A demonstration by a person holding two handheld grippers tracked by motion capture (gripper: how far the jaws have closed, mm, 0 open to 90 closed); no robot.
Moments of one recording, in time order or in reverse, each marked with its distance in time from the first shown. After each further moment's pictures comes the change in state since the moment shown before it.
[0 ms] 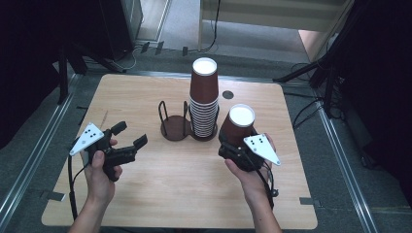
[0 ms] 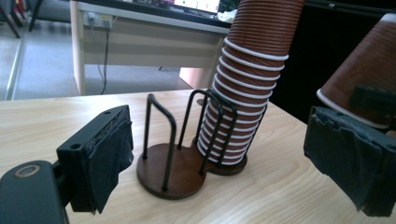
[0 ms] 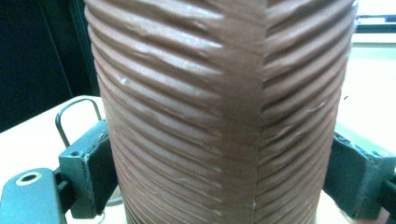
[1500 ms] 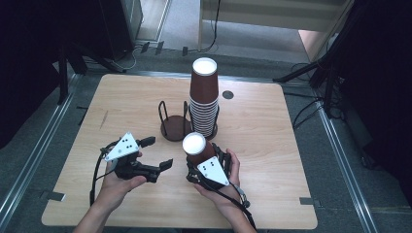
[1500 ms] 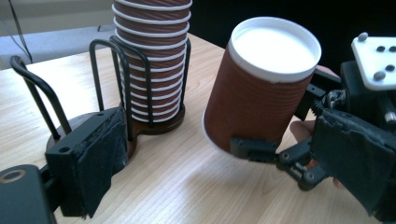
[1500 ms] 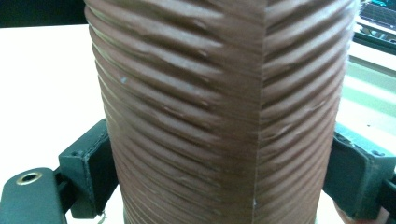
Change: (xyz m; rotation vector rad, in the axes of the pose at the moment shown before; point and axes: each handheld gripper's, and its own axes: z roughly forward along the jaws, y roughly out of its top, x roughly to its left) left arm -0.046 -0.017 0.026 0.225 -0.232 0.144; right arm 0.077 -0.077 0.013 0.080 0.116 -0.311
